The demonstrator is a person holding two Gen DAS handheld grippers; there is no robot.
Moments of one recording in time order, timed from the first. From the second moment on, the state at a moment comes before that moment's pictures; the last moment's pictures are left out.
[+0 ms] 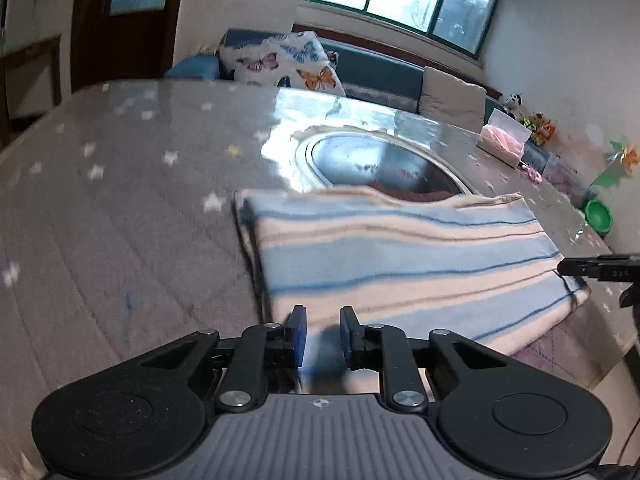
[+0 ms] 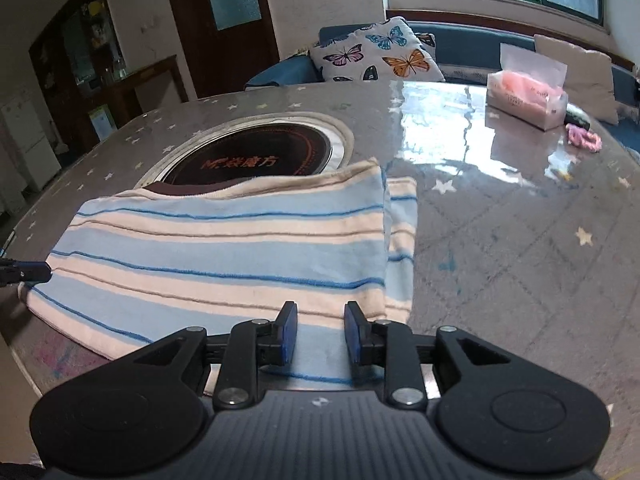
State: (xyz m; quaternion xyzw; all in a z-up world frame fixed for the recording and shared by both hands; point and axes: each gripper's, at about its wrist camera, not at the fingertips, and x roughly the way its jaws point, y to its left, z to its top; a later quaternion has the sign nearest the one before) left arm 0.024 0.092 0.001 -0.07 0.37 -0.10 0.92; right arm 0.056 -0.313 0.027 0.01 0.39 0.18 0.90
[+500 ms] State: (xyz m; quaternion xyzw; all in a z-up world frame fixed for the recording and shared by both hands) left arm 0.109 0.056 -0.008 -0.04 0.39 -0.11 0.91; right arm 0.105 -0.289 0.038 0.00 0.37 0.19 0.91
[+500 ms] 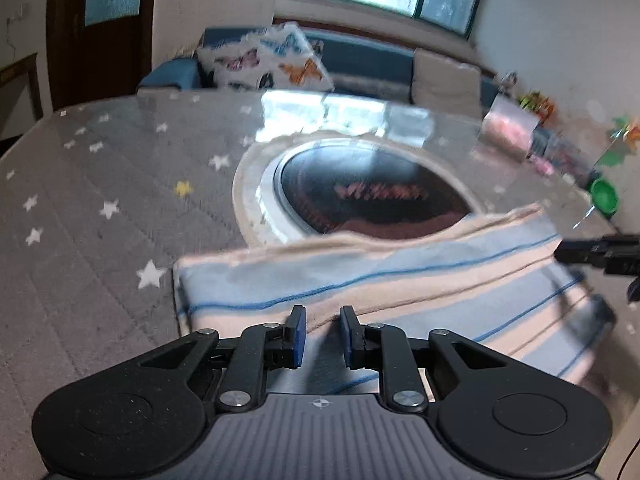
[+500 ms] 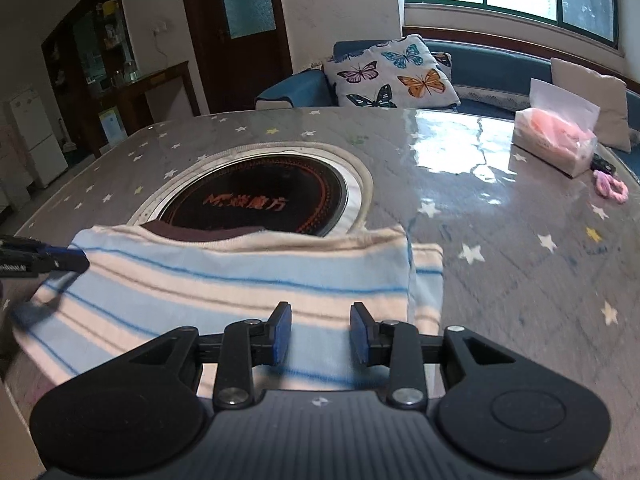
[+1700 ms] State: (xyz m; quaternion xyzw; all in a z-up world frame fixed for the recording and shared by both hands) left arm 0.098 0.092 -0.003 -0.08 0.37 -0.06 0.92; right arm 0.140 -0.276 0.035 -0.04 0.37 0.17 0.91
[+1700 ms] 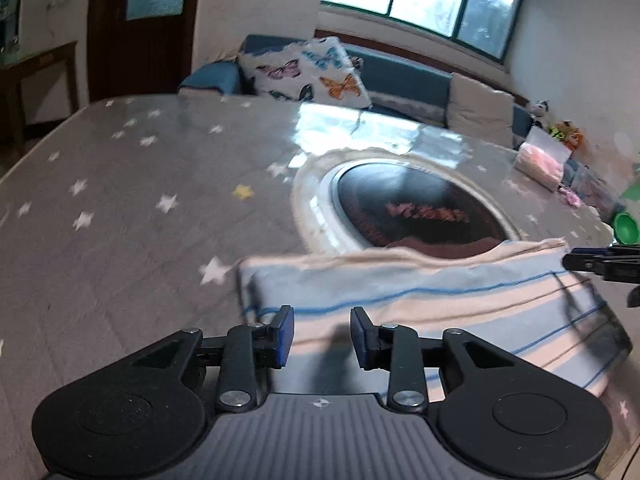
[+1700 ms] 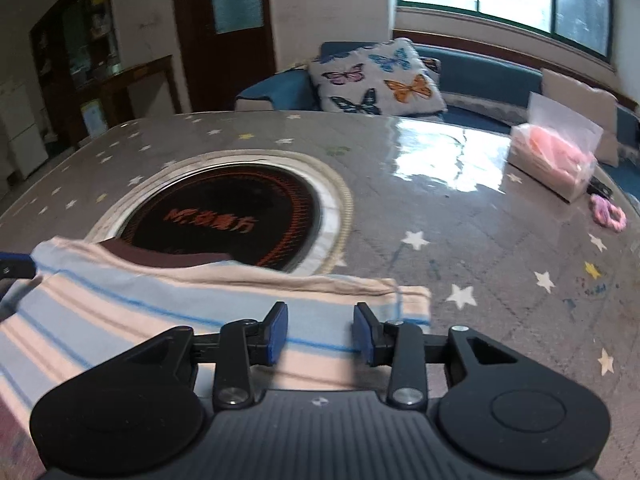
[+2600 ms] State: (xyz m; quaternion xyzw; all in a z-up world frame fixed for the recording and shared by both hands) left arm 0.050 0.157 0.004 -0.14 0.36 0.01 0.92; right arm 0.001 -0.047 0.060 -0.21 0.30 0.52 0.77
